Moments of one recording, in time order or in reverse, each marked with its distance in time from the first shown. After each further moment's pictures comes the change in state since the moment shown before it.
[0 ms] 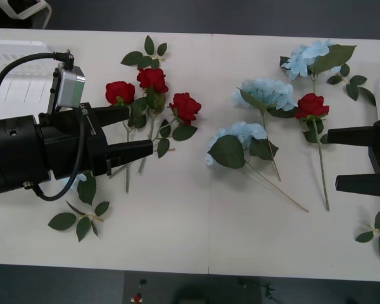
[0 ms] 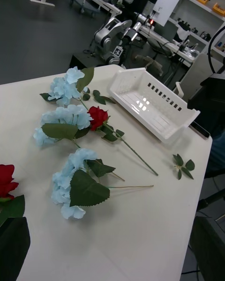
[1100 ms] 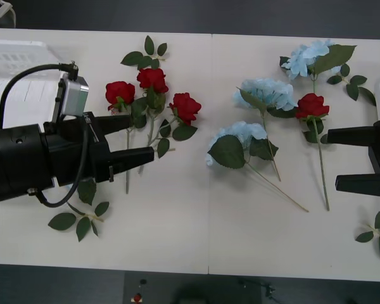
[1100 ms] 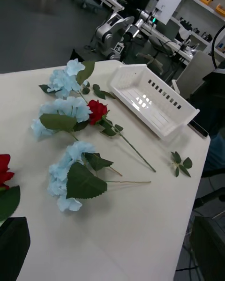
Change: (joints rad) right arm 0.000 0.000 0.000 0.000 0.000 0.000 0.000; left arm 0.018 -0.021 -0.031 0.017 0.000 0.000 0.000
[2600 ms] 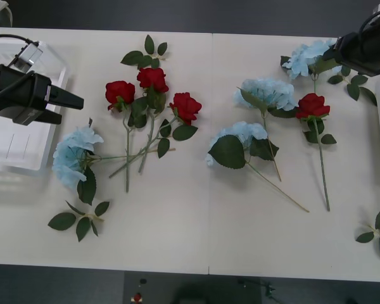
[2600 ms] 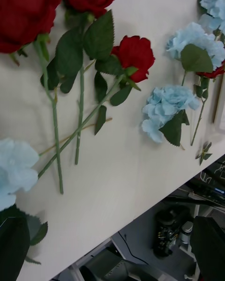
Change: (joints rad) right arm -1.371 0.142 1.263 1.236 0.852 -0.409 -1.574; left arm -0.444 -0.144 0.202 0.780 -0.189 0.990 0.786
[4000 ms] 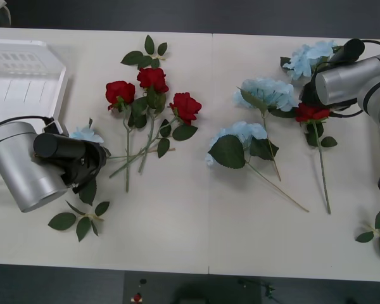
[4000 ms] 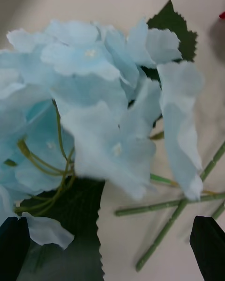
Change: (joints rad) right arm 0.033 0.442 0.121 0.535 0.250 -0.202 -0.016; left arm 0.044 -0.033 -0.641 -0.433 -1.260 -0.247 1.502
